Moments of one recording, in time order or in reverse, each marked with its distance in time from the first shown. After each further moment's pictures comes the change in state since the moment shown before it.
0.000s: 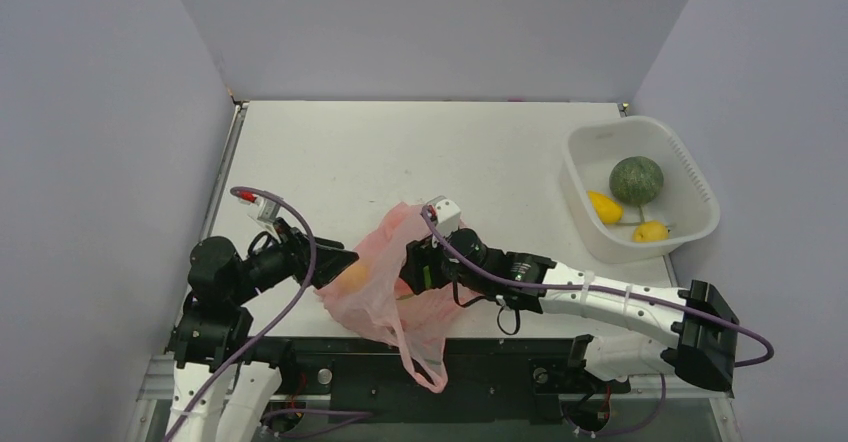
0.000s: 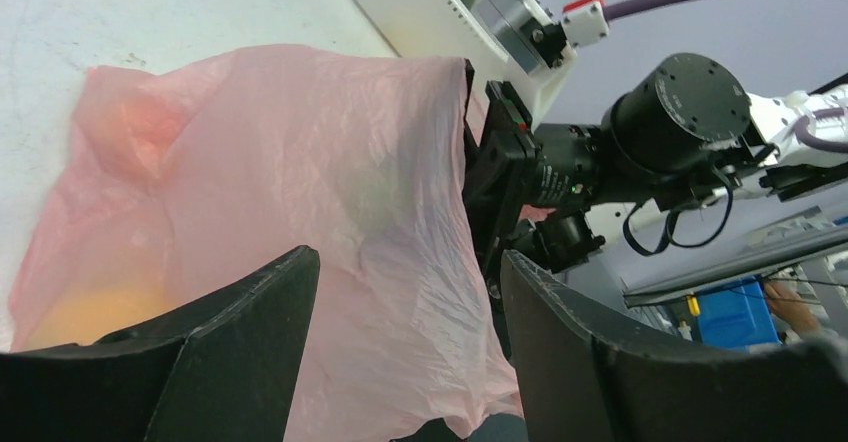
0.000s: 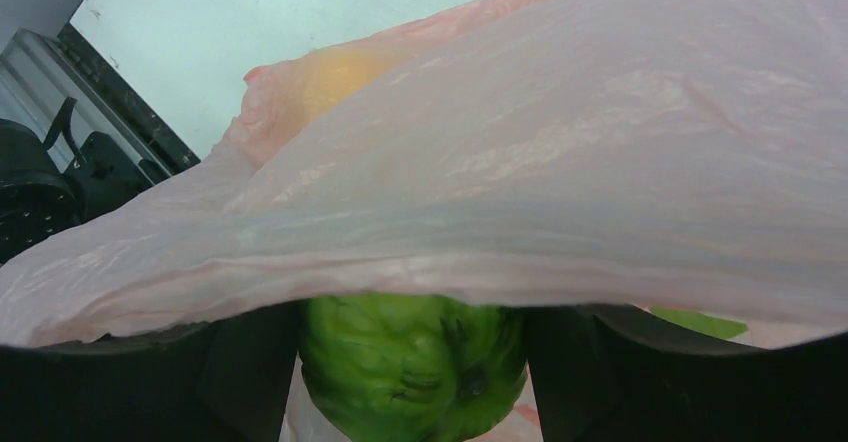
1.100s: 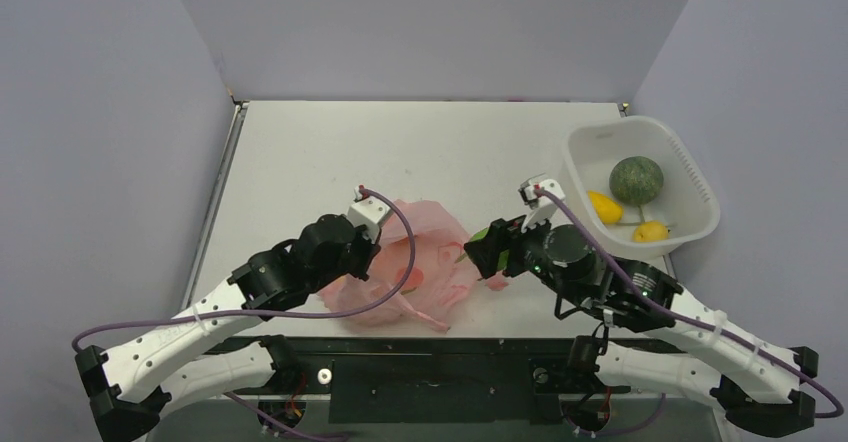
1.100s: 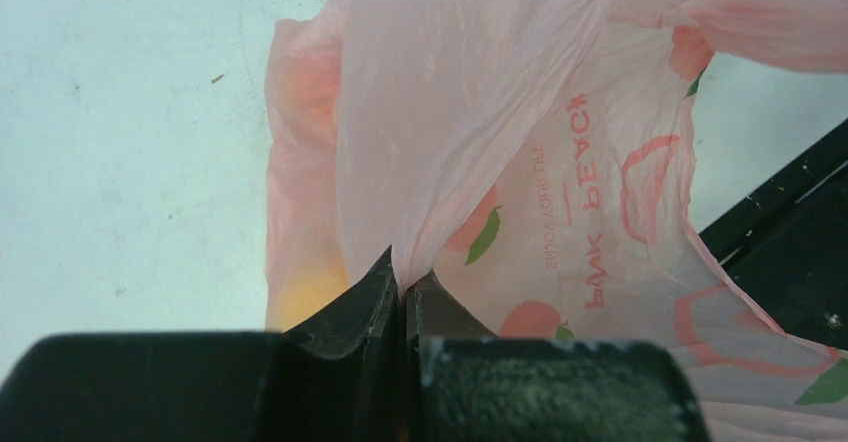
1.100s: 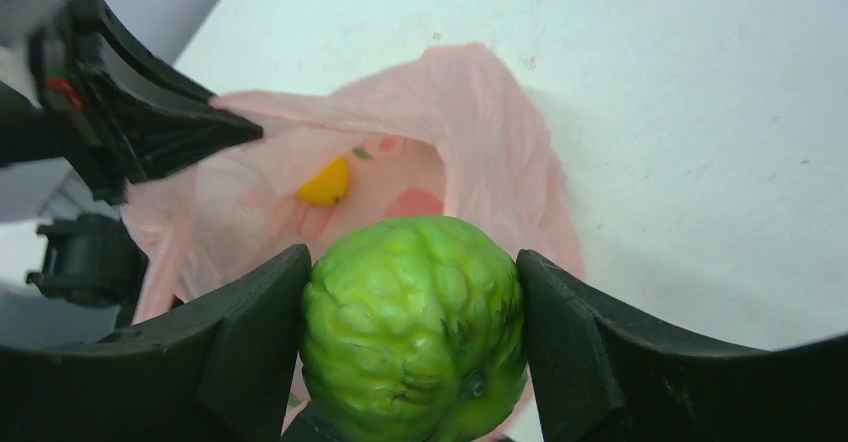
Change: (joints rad) left arm -0.843 0.456 0.178 -0.161 -1.033 0.434; right arm -0.045 -0.444 0.140 -0.477 0.148 0.021
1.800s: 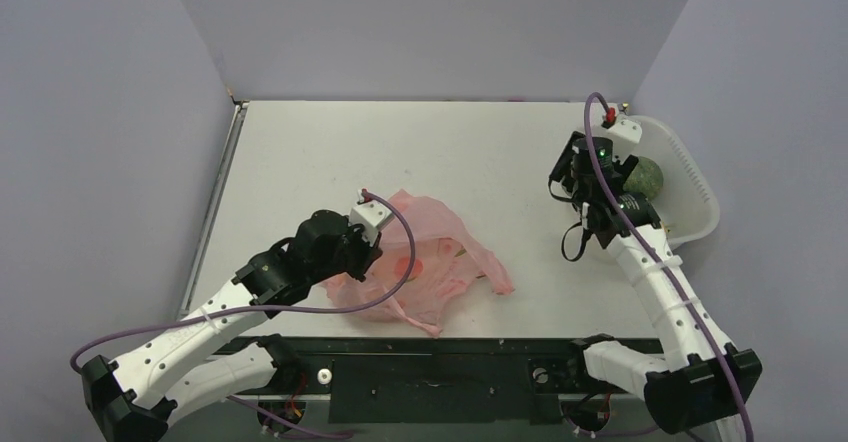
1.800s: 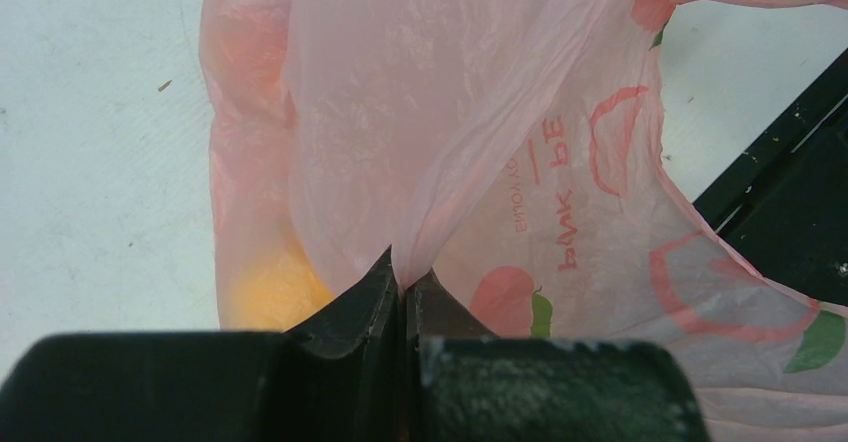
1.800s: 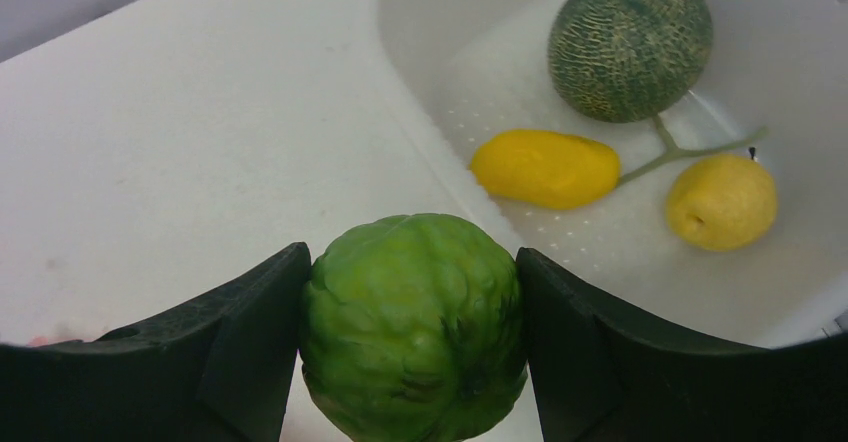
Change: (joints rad) left arm 0.150 -0.004 -0.098 0.108 0.244 0.138; right arm -0.759 0.267 0.143 0.025 0.207 -0.047
